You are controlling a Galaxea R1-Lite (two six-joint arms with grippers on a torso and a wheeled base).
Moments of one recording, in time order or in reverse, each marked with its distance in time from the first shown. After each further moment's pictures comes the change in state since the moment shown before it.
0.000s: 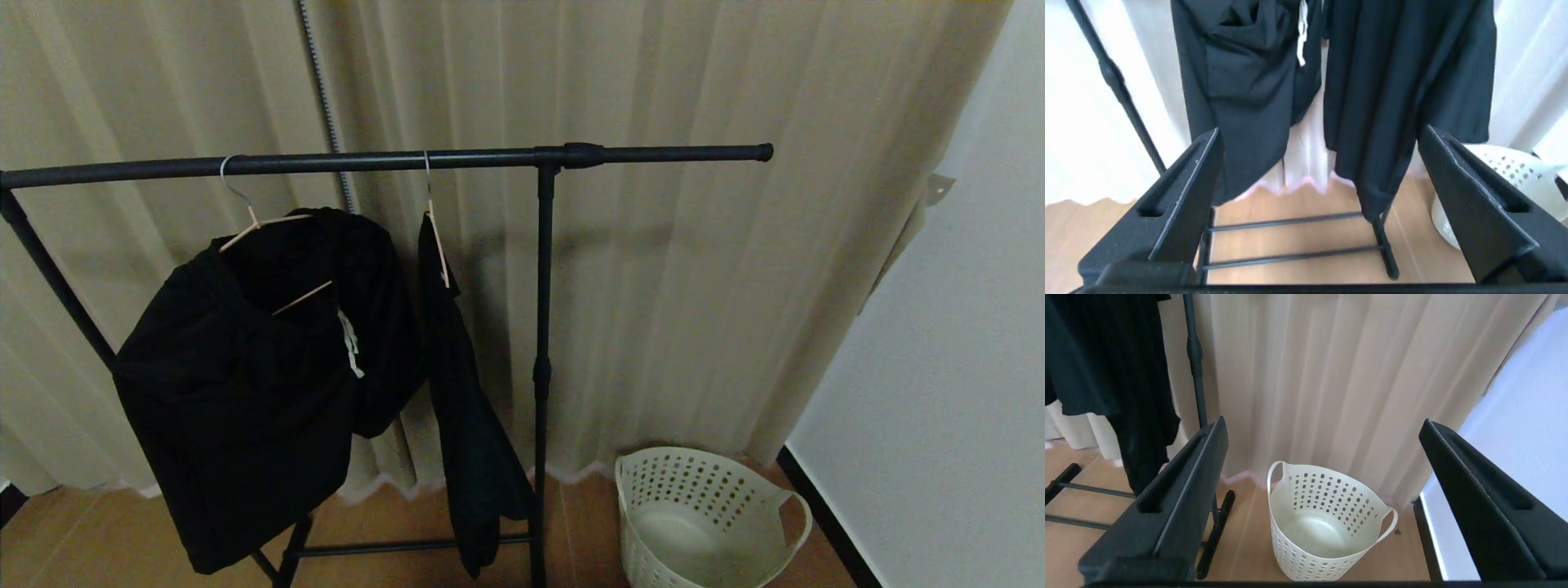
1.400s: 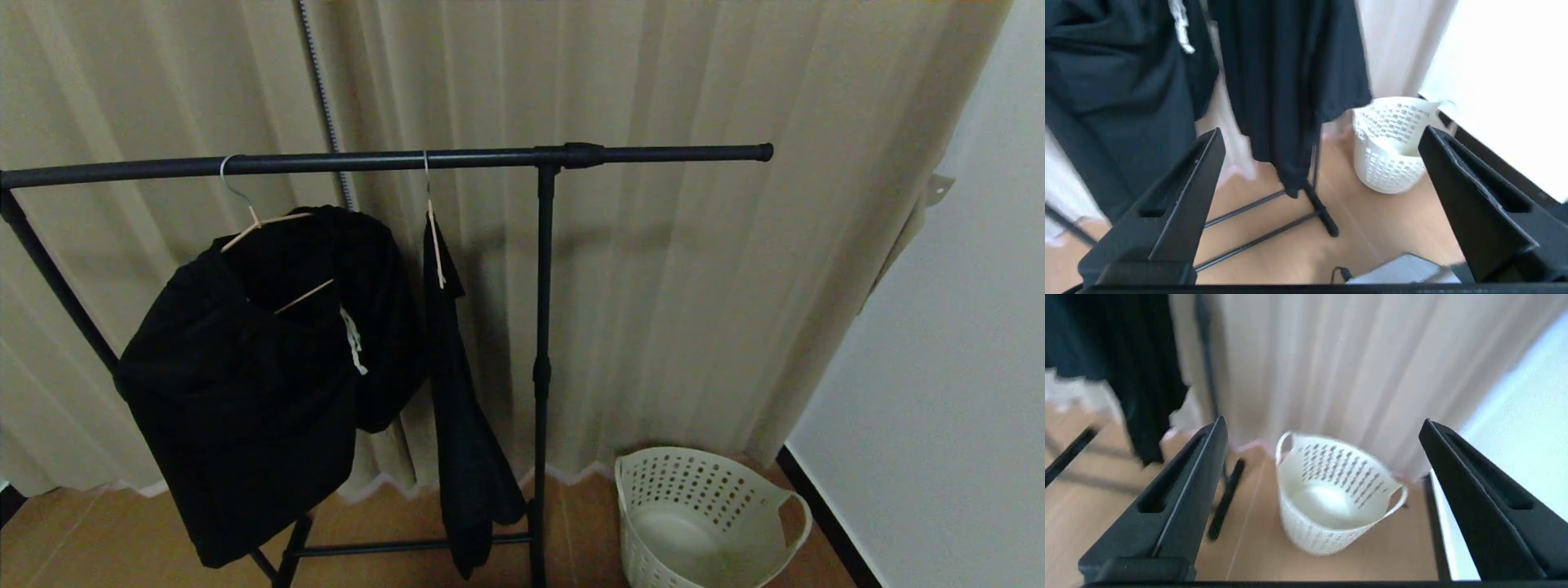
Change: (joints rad) left arm -0.140 0.089 -0.018 0.020 -0.202 0.017; right arm 0.048 0.131 0.004 -0.047 -0.092 -0.007
